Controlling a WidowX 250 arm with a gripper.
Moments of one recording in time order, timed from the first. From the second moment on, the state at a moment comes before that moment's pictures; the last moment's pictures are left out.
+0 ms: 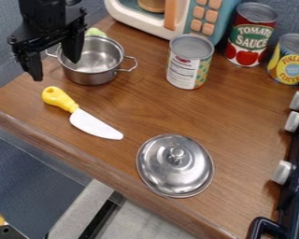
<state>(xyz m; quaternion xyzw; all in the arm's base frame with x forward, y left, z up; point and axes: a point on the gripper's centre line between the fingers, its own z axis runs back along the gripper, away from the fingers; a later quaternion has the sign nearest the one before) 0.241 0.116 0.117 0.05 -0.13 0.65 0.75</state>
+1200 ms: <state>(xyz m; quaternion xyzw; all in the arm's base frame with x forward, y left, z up) 0.285 0.147 0.079 0.04 -0.09 0.64 0.76</state>
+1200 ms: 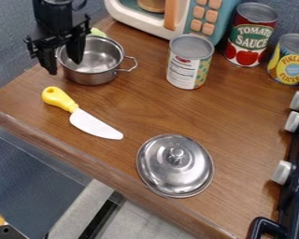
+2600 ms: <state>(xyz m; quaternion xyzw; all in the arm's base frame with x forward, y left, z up) 0.264 0.060 0.150 0.07 -0.14 0.60 0.79</state>
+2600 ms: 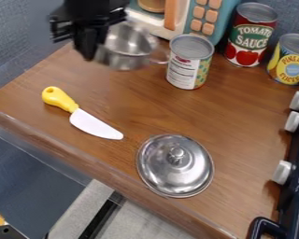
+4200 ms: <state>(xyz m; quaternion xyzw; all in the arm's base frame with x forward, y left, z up) 0.313 -0.058 0.072 0.07 -0.05 0.50 0.86</state>
